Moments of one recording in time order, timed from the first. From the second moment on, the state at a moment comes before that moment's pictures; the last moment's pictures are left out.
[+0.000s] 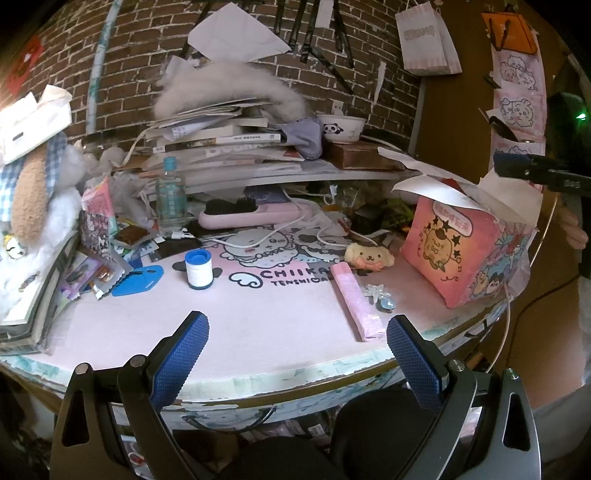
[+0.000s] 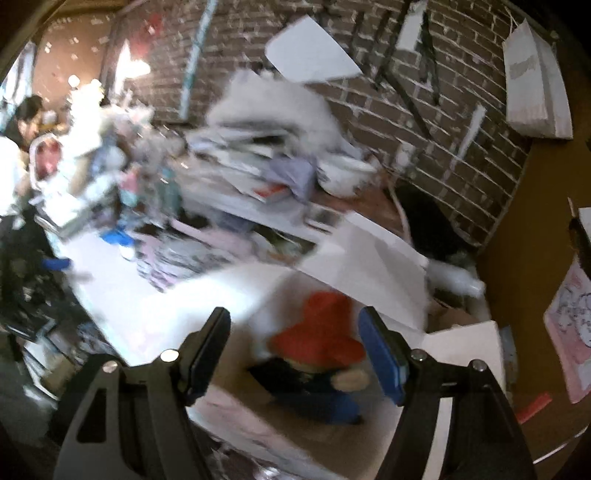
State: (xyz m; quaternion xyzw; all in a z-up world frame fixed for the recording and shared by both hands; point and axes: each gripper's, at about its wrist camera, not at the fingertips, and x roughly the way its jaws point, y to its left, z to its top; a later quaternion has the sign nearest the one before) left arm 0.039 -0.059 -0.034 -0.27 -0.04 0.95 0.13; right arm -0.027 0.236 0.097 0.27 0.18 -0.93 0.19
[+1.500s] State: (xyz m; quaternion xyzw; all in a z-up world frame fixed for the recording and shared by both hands) left arm -0.040 0.036 -0.082 -0.33 -0.01 0.93 0.18; right arm 0.028 0.193 0.012 0.22 0.04 -0.93 0.29
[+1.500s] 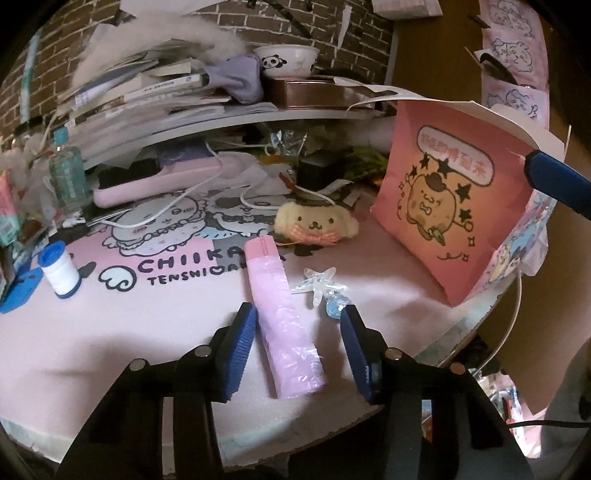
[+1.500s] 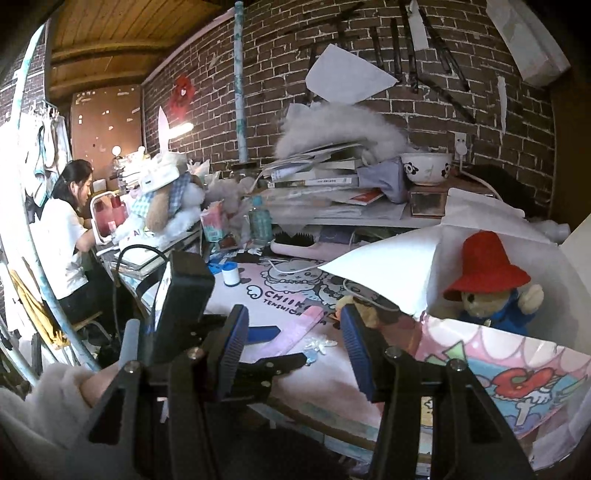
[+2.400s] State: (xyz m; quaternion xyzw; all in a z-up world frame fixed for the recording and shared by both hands) left arm -0.037 0.027 -0.077 -0.32 0.00 0.93 0.15; right arm 0.018 0.180 -0.002 0.24 0.02 -0.92 0.32
